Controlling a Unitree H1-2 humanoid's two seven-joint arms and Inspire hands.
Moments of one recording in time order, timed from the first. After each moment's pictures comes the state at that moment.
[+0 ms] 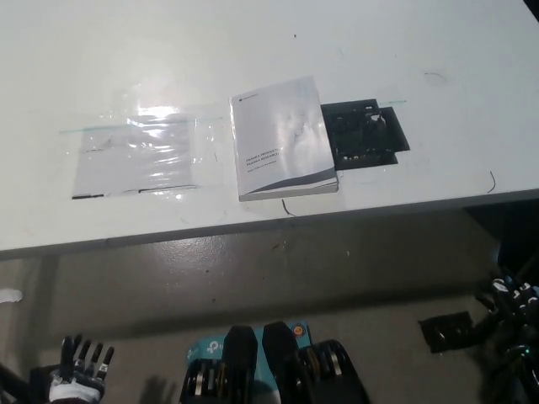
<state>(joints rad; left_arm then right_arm) -0.44 0.06 0.82 1.03 -0.55 0.01 0.07 -0.36 0.05 -0.54 0.51 0.30 0.14 -0.23</state>
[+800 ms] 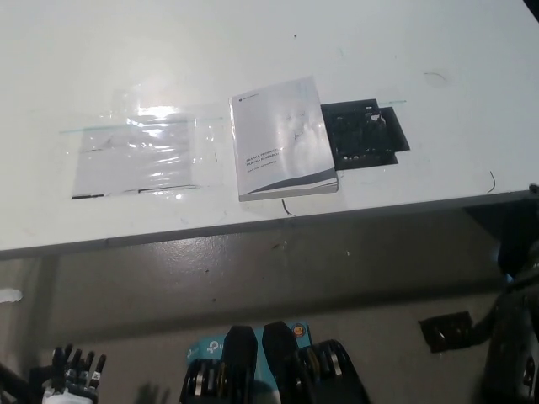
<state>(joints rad) -0.41 0.07 0.79 1.01 -0.61 0.00 0.08 -0.49 0.11 -0.45 0.03 0.26 0.23 -0.47</state>
